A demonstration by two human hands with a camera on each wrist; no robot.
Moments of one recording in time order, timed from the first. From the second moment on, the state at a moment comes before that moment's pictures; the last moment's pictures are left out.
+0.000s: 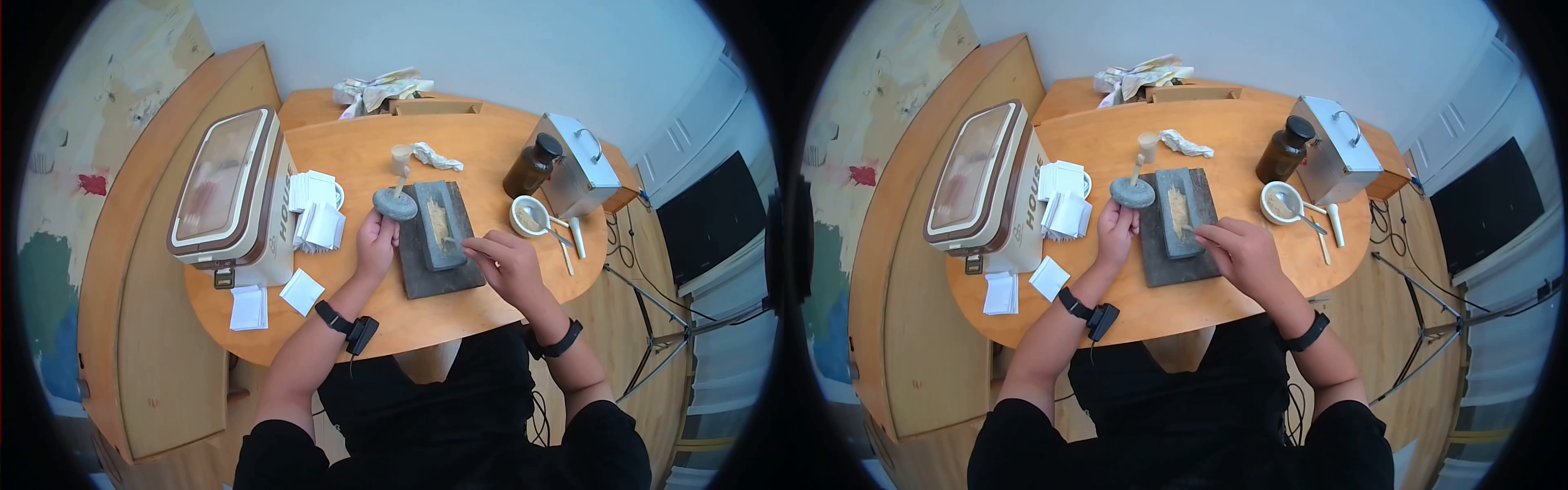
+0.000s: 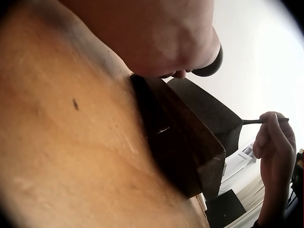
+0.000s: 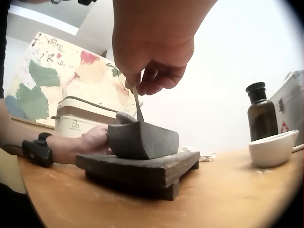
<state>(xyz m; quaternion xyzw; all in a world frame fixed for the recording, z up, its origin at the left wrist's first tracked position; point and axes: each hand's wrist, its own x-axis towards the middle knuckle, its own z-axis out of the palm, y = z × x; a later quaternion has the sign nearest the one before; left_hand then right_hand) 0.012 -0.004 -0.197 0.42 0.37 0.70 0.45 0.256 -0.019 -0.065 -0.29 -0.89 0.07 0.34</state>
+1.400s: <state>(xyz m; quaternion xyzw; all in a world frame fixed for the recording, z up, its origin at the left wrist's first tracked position) 0.015 -0.004 -0.197 0.41 0.38 0.70 0.45 0.257 -0.011 -0.086 -0.31 -0.86 0.17 0.36</state>
